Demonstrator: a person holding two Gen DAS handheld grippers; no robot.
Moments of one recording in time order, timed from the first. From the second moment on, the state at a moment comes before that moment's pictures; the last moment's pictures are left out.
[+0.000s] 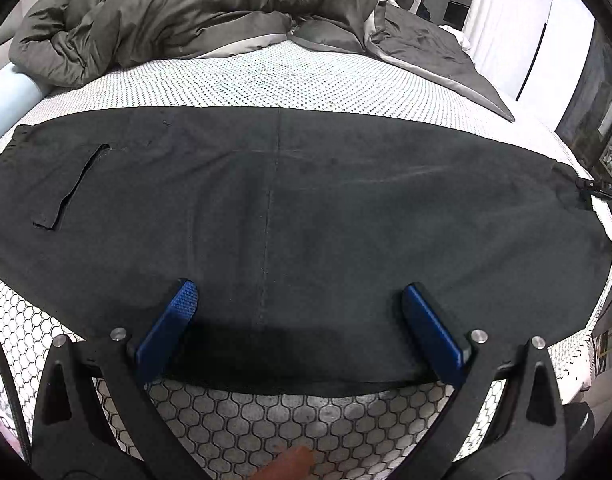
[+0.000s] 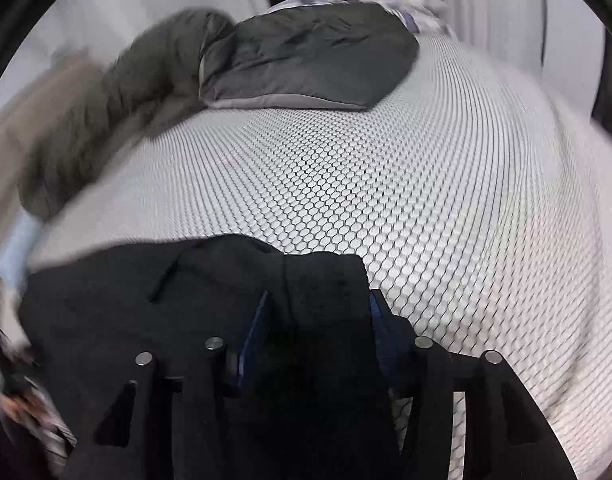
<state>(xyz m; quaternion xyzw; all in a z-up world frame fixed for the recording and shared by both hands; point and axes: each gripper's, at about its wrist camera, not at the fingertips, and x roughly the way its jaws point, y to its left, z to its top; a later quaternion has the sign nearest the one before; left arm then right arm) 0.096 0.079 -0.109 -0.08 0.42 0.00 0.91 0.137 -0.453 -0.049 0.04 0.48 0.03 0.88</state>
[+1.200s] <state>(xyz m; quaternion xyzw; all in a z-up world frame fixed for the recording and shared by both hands) 0.137 -0.037 -0.107 -0.02 0.43 -0.13 0.89 0.057 -0.251 -0.099 -0.13 0.44 0.11 0.88</state>
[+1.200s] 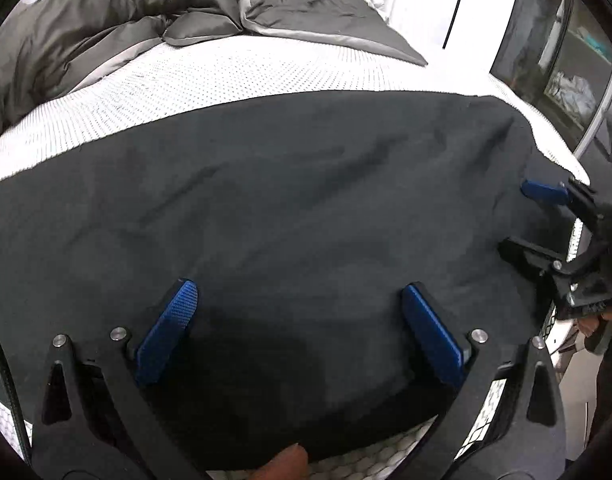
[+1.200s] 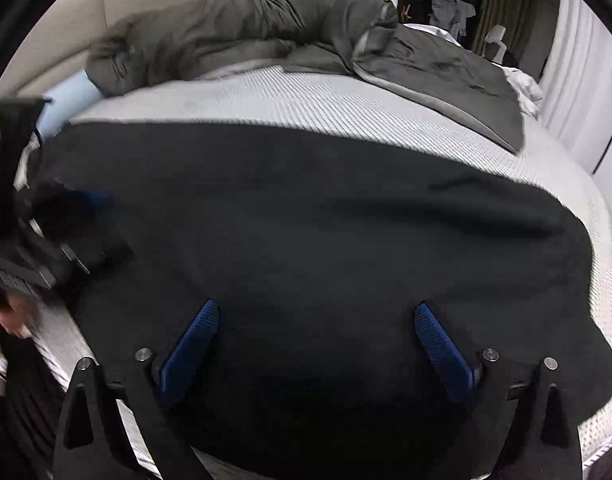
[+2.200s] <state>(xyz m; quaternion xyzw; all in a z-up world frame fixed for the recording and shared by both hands) 0.195 -0.047 -0.103 0.03 0.49 -0.09 0.87 0.118 -0.272 -0.113 -0.14 0.44 0.08 0.88</state>
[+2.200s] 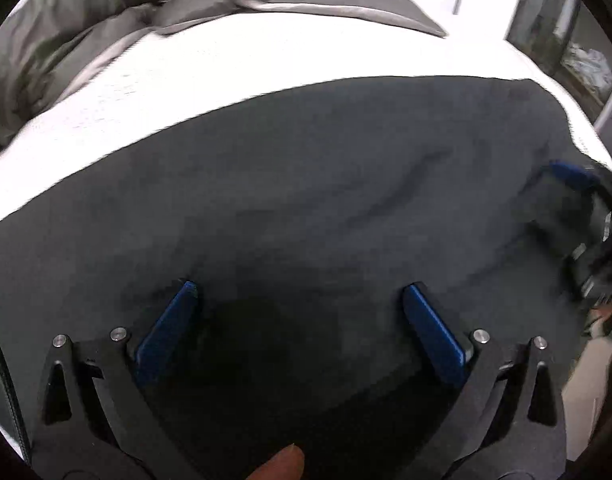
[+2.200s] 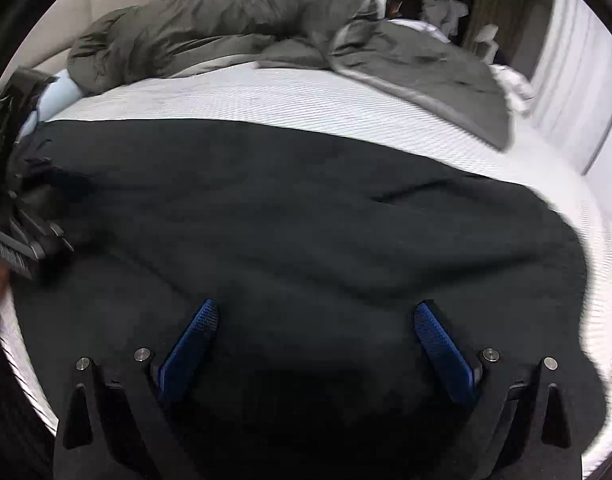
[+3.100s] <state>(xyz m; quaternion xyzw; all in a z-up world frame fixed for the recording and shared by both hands) 0.234 -0.029 -0.095 0.08 0.49 -0.10 0.86 0.186 -0.287 -0.122 -0.15 0.47 -0.02 0.87</state>
